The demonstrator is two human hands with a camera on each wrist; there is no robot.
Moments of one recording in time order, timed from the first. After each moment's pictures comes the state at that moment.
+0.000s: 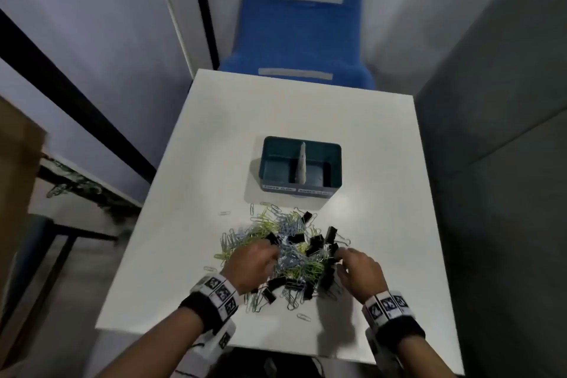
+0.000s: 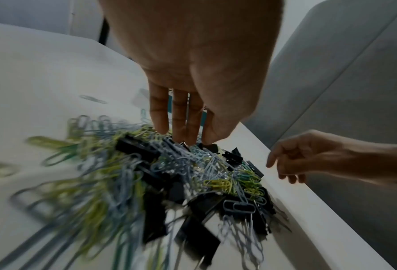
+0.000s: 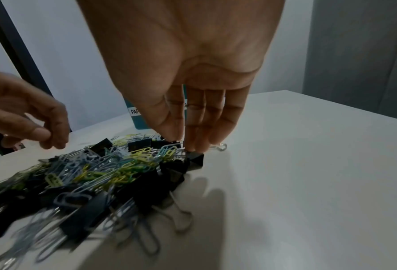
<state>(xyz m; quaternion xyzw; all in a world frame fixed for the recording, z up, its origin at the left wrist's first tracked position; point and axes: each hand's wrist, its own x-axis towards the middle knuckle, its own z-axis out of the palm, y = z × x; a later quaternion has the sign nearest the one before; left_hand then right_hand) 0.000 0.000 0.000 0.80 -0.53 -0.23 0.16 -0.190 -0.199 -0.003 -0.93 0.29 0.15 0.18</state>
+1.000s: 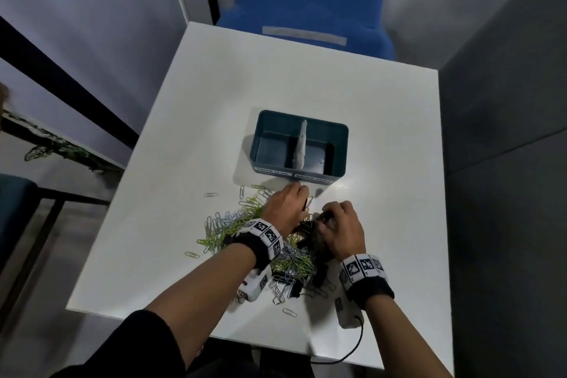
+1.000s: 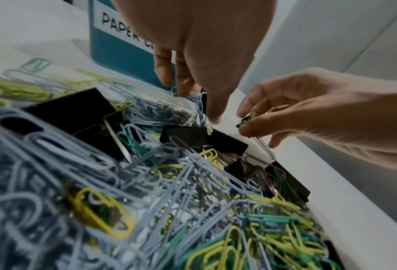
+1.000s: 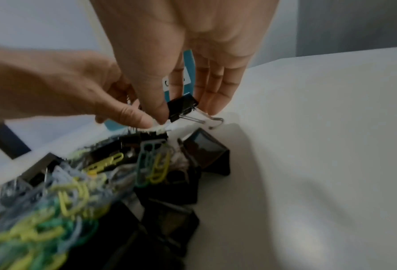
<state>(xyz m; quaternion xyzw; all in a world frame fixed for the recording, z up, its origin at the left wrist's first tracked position) 0.014 -0.132 -0.038 0.83 -0.51 -0.16 0.15 -0.125 -0.233 -0.039 -0.88 0.35 -0.01 0.31</state>
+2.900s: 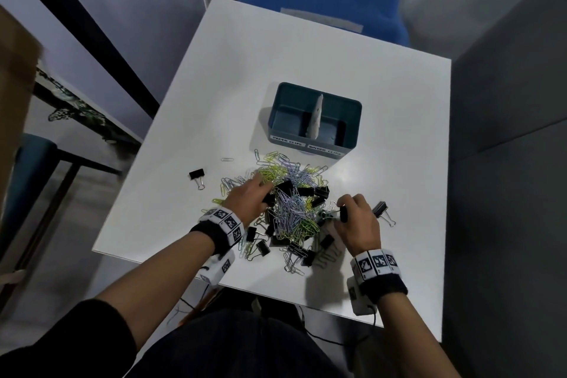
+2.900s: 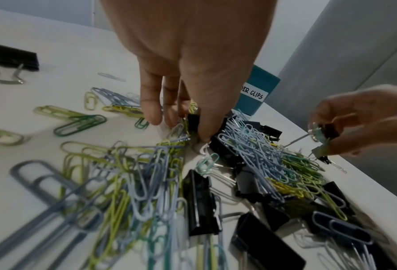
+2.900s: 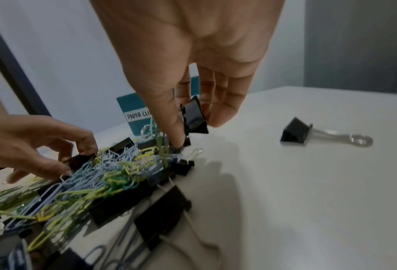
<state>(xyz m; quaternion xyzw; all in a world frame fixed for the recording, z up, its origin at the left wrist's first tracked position) 0.018 -0.007 -0.045 0.86 -0.45 -0.21 0.13 -0.174 -0.207 -0.014 -0.92 0.32 0.06 0.21</state>
